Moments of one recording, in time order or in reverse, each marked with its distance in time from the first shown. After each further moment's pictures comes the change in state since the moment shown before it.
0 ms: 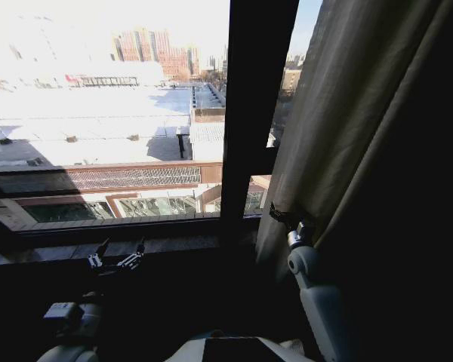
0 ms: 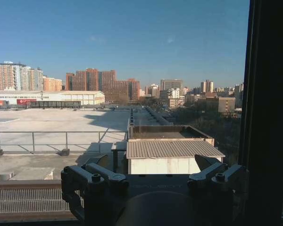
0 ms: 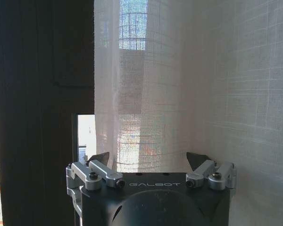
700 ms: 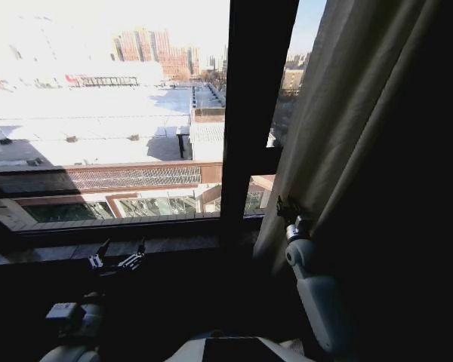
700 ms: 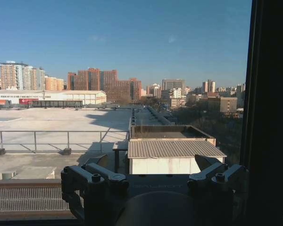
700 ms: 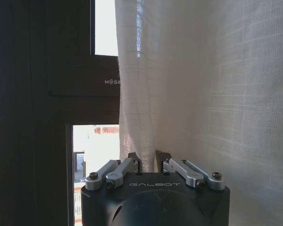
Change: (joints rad) left arm -0.001 -0.015 0.005 0.000 0.013 0.001 0.000; right arm 0.067 -0.007 -0.008 -0.056 0.005 0.018 0.001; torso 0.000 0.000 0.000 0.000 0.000
